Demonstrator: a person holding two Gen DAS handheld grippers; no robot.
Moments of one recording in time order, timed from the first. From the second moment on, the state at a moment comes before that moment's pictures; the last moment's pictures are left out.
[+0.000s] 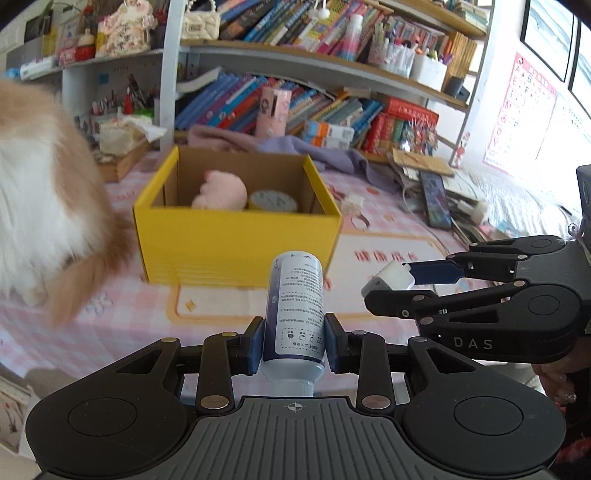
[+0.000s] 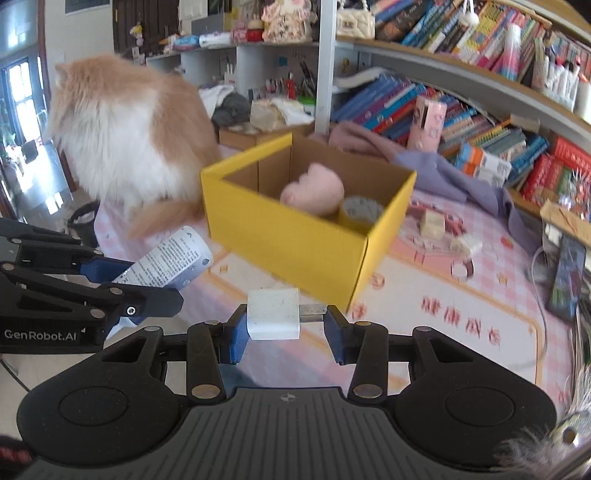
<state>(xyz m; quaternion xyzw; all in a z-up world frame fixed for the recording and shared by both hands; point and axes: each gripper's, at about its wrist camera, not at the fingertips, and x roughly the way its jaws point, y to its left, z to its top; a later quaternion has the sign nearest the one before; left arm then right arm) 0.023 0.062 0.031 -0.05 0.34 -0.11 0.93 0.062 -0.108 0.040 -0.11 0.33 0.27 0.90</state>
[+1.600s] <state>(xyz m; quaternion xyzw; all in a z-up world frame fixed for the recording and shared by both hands) 0.298 0.081 -0.025 0.06 0.49 -0.11 0.86 0.323 -0.012 -0.032 -0.31 0.42 0.36 0.78</state>
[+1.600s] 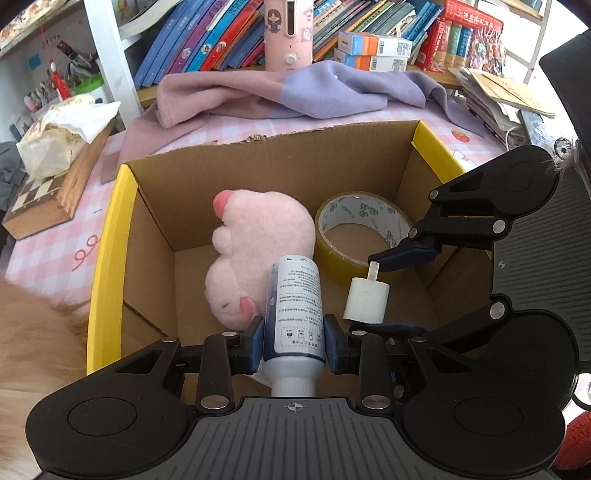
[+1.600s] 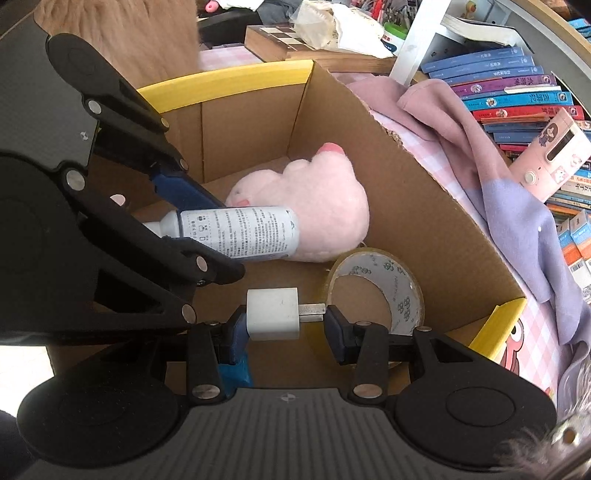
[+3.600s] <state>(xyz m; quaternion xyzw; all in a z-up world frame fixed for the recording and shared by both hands) 0.001 0.033 0.027 0.03 0.26 0.03 0.96 0.036 -0.148 0.026 -0.10 0.25 0.17 0.95</state>
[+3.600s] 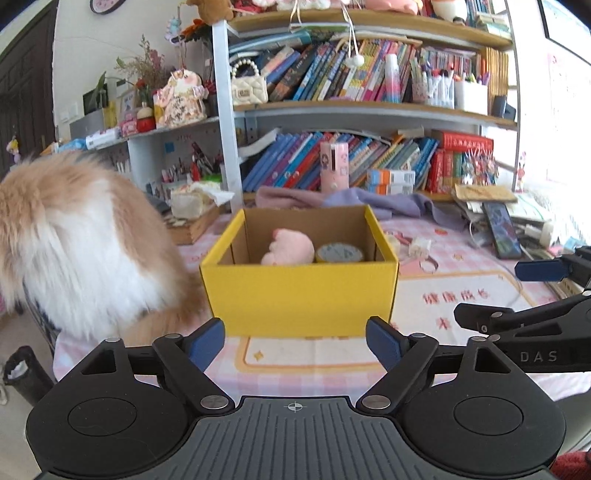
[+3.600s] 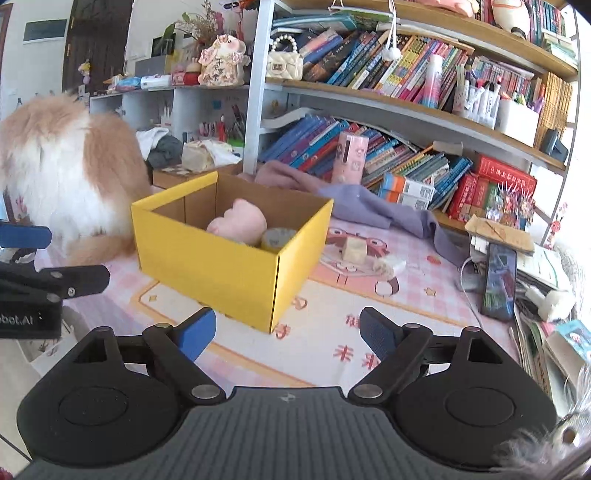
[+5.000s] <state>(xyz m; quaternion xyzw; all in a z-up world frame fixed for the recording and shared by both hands) 0.004 0.005 -0.005 0.06 0.35 -0.03 0.93 0.033 -0.159 -0.002 -0.13 0.33 0.14 0.93</state>
